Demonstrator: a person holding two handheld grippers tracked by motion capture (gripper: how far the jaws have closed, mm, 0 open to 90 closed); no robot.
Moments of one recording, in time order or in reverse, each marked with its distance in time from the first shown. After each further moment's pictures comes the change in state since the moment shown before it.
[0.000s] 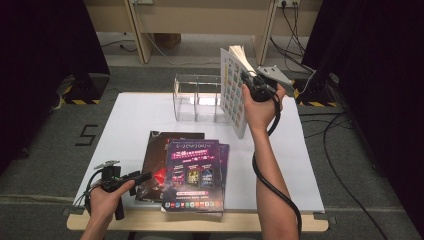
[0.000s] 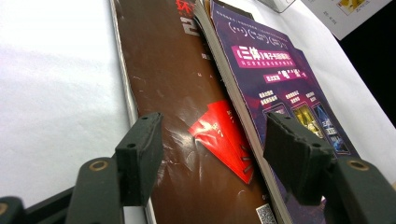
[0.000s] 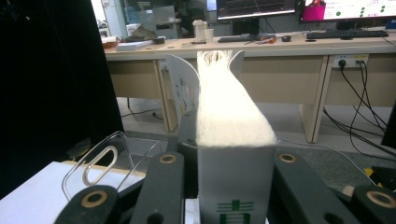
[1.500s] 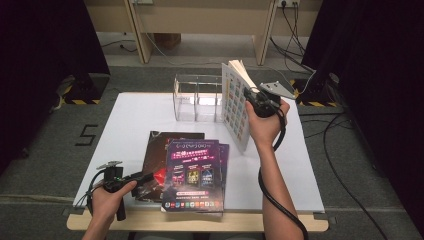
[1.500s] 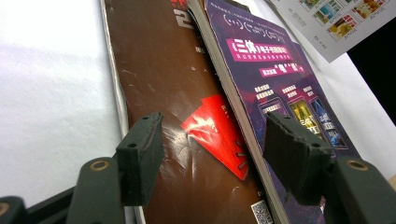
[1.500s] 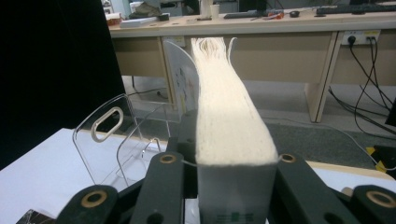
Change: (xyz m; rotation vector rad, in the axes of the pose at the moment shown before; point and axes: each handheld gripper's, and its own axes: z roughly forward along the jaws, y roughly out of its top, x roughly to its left) left arm -0.004 -0.002 0.003 0.015 -0.007 0.002; right arm -0.004 -0.029 -0.028 0.085 0.024 -0.002
